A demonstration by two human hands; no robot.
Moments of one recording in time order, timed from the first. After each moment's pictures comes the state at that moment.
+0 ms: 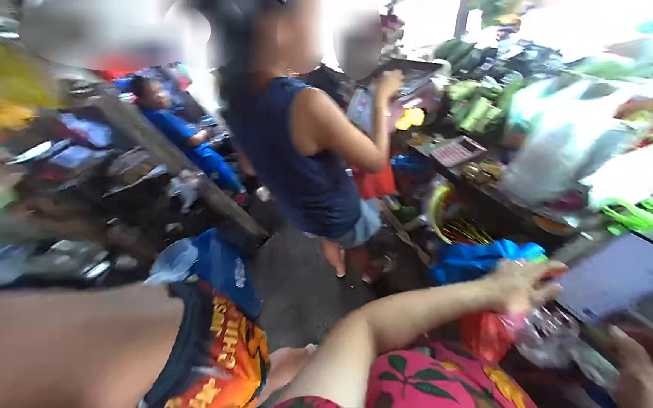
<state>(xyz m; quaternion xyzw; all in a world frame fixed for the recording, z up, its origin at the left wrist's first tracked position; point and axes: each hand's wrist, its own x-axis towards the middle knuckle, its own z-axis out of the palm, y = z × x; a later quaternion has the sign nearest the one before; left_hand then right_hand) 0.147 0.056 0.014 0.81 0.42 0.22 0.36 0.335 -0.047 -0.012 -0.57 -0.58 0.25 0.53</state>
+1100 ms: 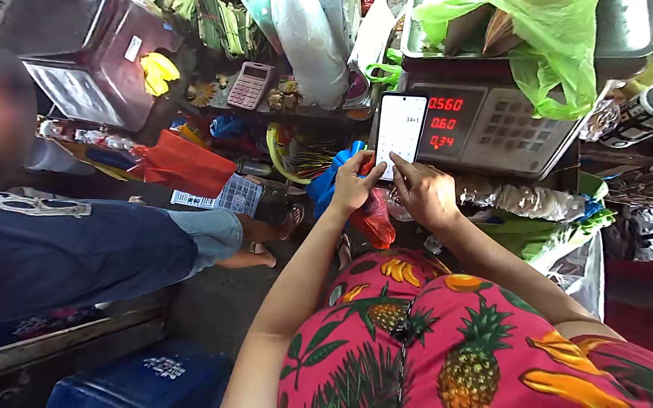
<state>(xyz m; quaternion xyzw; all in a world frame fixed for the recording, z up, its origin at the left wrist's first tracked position) 0.162 0.092 -0.031 0.74 0.37 0.32 0.47 0.313 -0.013 -0.014 -0.68 -0.66 -0.01 0.31</state>
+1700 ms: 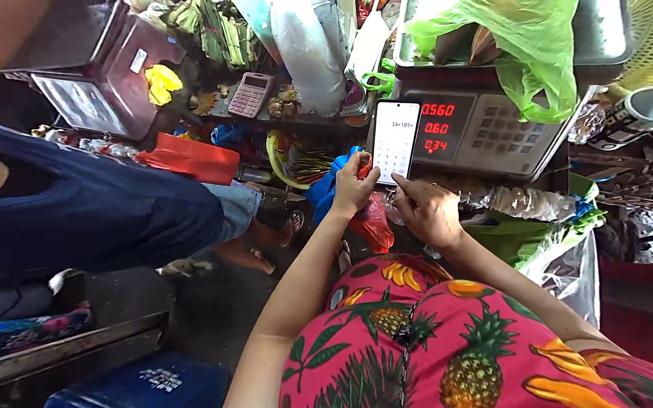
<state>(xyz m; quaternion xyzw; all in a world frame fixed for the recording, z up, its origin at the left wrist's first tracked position) 0.168 0.092 -0.037 0.76 0.39 0.32 0.41 0.311 -0.040 -0.018 -0.66 -0.65 -0.03 0.37</state>
